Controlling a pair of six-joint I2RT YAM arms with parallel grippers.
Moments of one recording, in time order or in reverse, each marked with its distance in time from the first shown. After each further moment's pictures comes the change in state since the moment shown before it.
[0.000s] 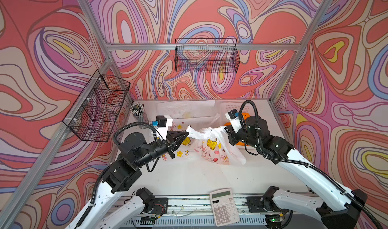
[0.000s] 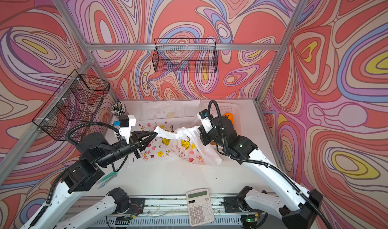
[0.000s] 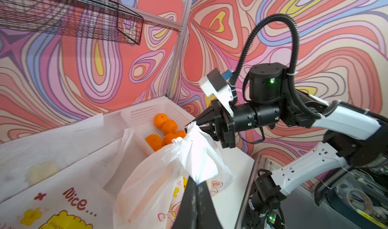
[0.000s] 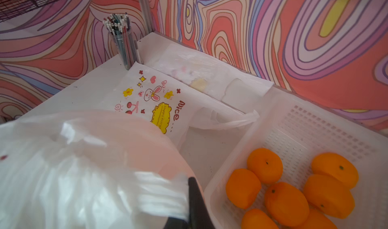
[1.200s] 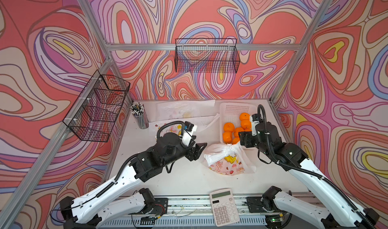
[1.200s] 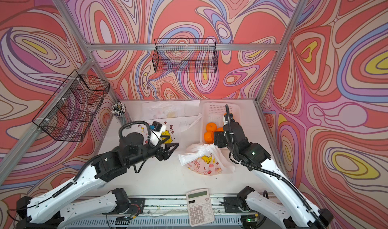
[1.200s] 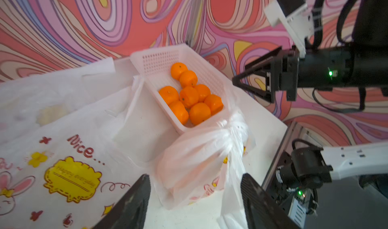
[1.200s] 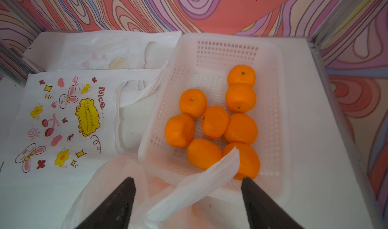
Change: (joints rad) left arm -0.193 0.192 0.001 -0.077 -0.364 -0.007; right arm -0.104 -0.133 -0.022 -0.256 0.285 0.256
